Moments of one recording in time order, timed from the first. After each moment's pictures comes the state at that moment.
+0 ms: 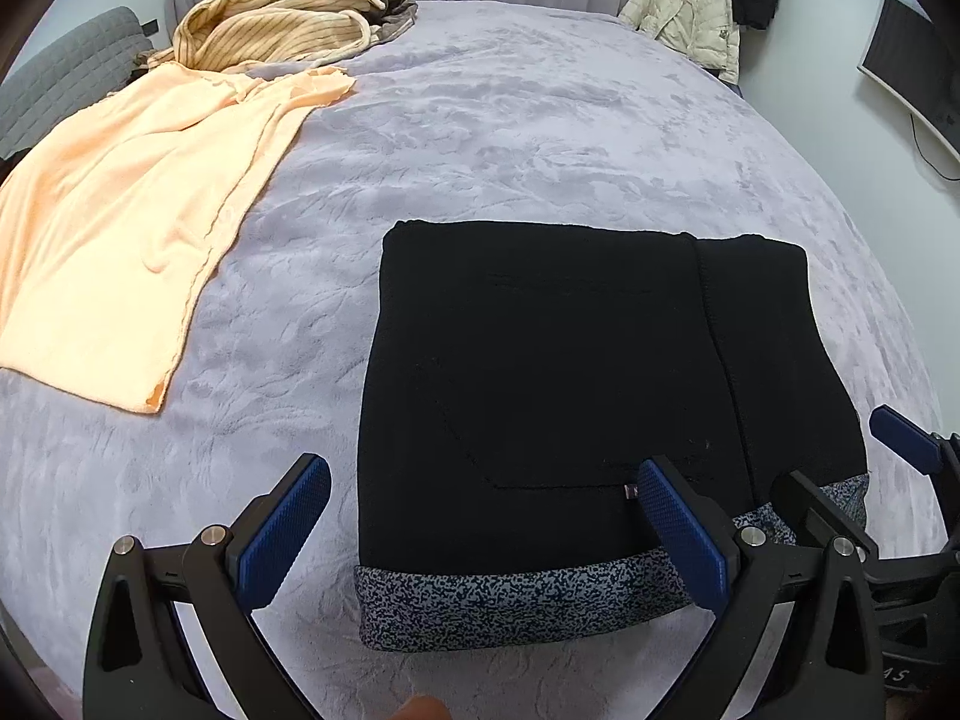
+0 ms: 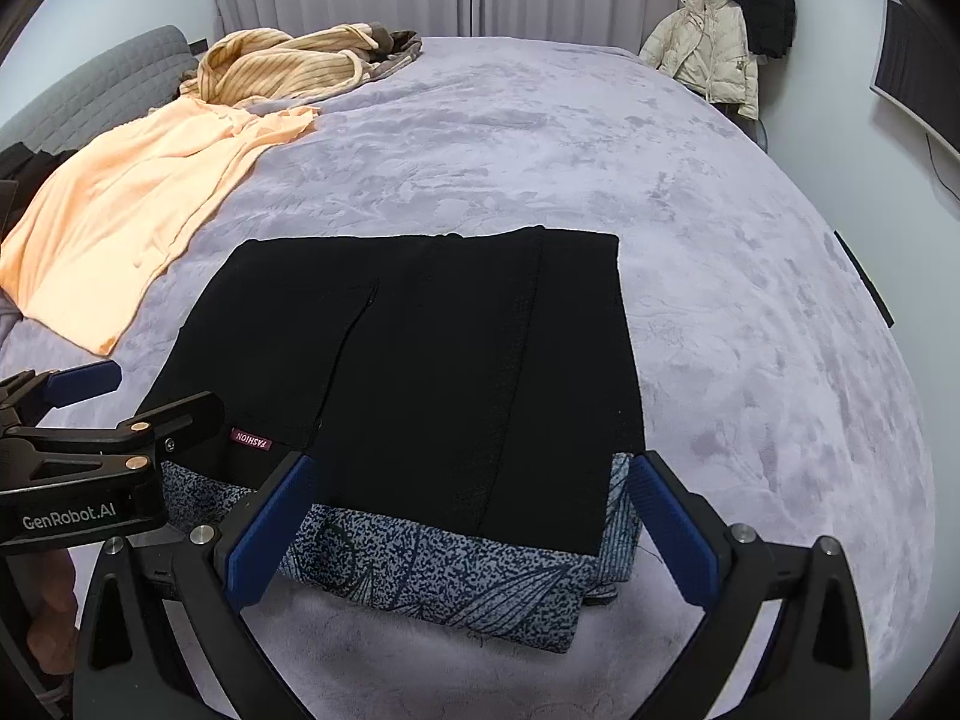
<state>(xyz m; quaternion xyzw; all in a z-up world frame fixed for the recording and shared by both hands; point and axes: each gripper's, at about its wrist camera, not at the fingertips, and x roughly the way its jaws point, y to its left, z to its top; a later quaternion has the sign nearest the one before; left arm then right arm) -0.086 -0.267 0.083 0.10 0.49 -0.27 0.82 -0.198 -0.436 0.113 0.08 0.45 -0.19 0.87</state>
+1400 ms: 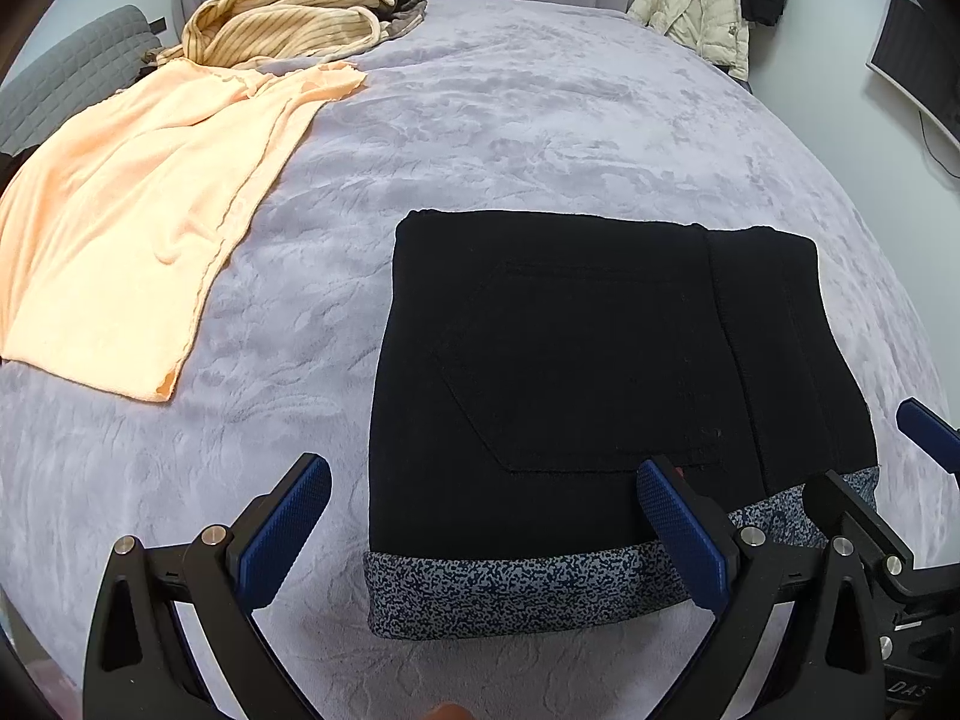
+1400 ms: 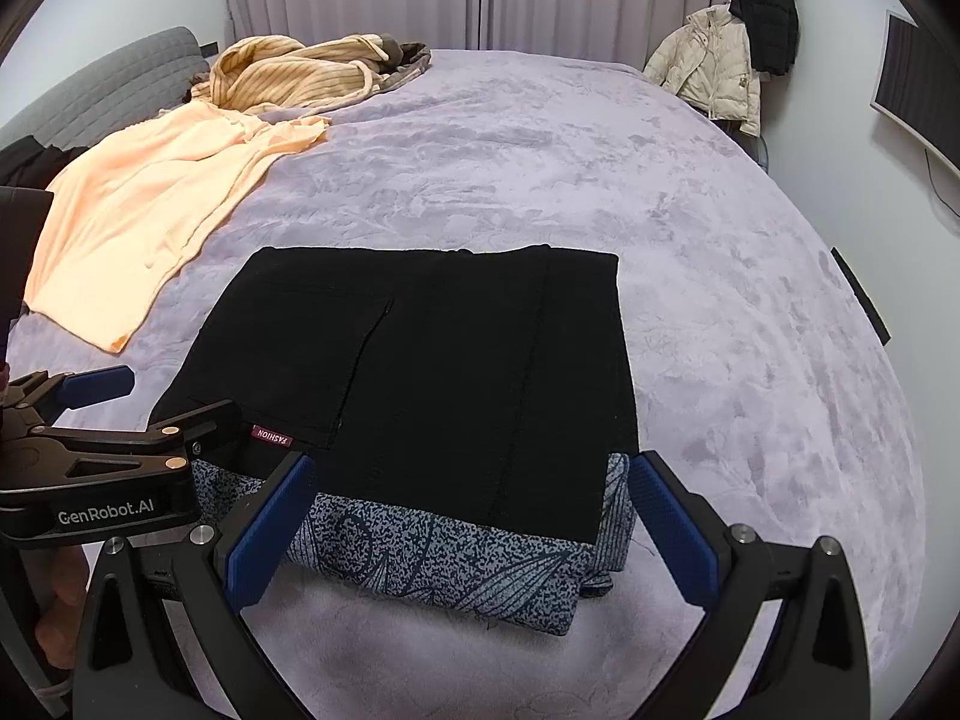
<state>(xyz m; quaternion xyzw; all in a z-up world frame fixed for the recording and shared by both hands) -0.090 -0.265 0.081 0.11 0.49 -0.26 0.82 -0.206 -0.431 0.126 0.07 0.44 -0.19 0.87</state>
